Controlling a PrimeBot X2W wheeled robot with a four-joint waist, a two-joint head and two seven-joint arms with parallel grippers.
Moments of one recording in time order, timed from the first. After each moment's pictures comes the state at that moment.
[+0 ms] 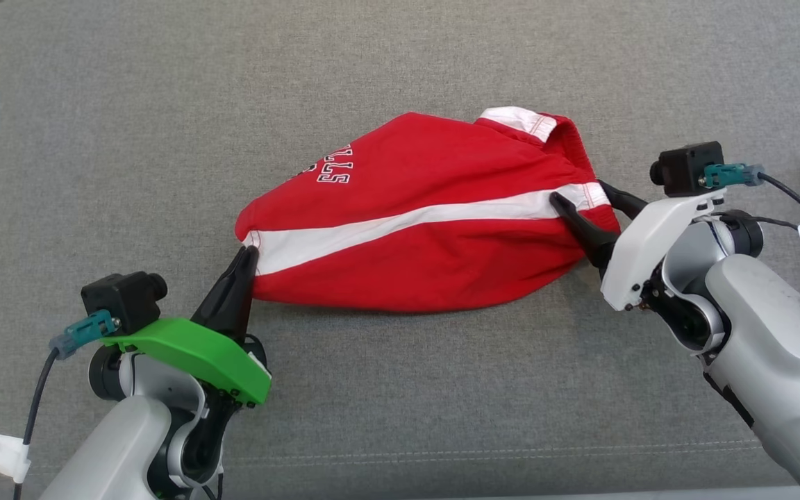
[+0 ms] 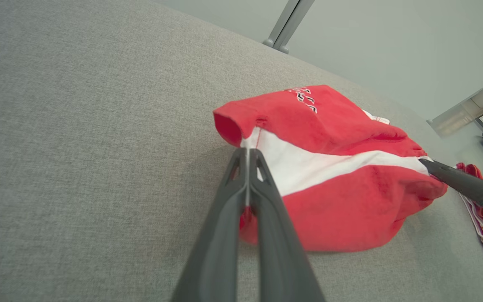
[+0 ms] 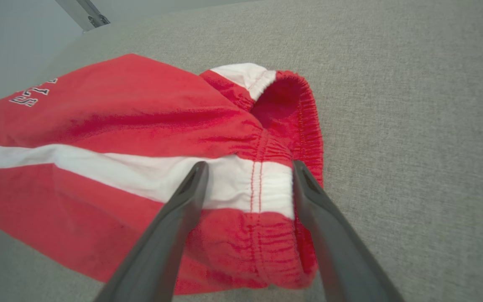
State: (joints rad) left arm -0.34 0.41 -0.58 0.08 -0.98 0.16 -0.06; right arm -0.66 -0.40 0.58 0.46 0.81 0.13 0.15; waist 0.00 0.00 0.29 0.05
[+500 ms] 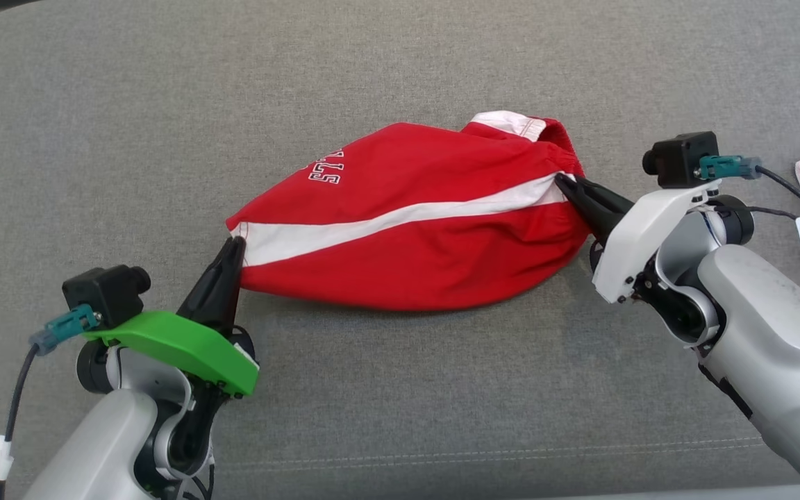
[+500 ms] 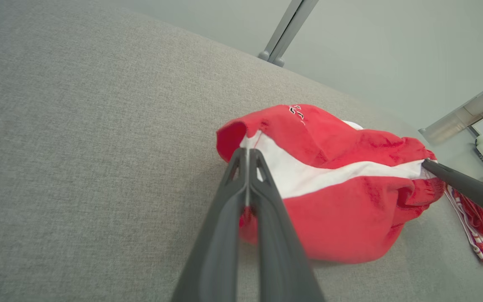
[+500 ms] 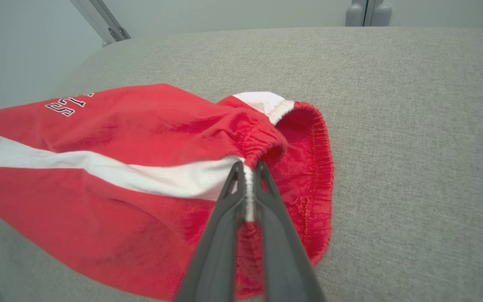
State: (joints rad) left arm -0.34 0.42 -0.55 0.08 -1.00 0.15 -0.06; right arm -0.70 -0.42 0.66 0.44 0.84 0.13 0.09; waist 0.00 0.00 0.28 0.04
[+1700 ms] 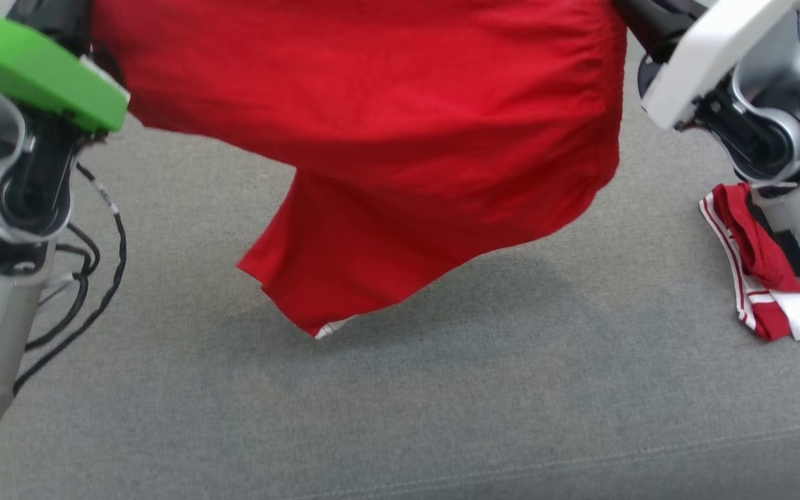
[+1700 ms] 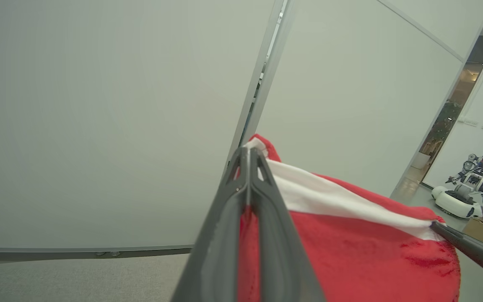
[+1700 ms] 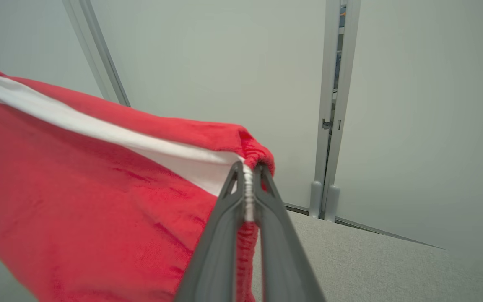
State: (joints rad) left arm -0.85 0.51 -0.42 0.00 -1.06 0.23 0.18; right arm -0.96 -0.45 0.47 0.25 0.87 0.13 0.32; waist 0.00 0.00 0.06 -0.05
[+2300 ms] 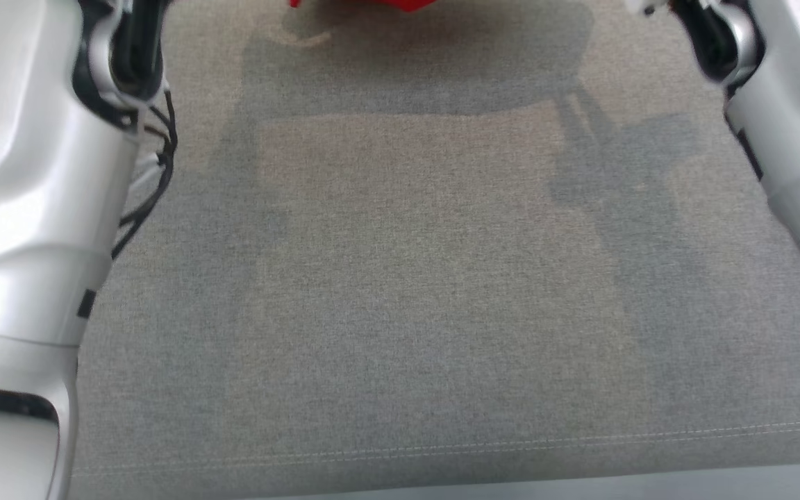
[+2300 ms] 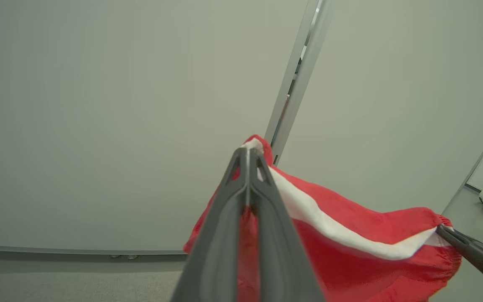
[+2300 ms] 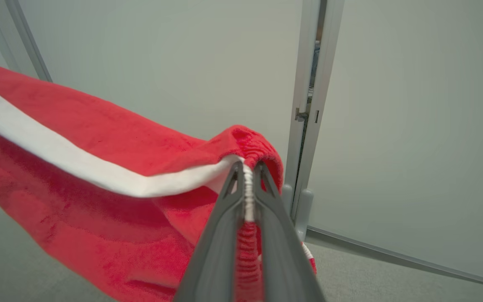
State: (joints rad) left arm -1.26 0.25 -0.51 0.56 -0.90 0.08 -0.10; right arm -1.34 -0.29 0.55 0.79 0.63 0.13 -0.06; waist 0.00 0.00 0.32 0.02
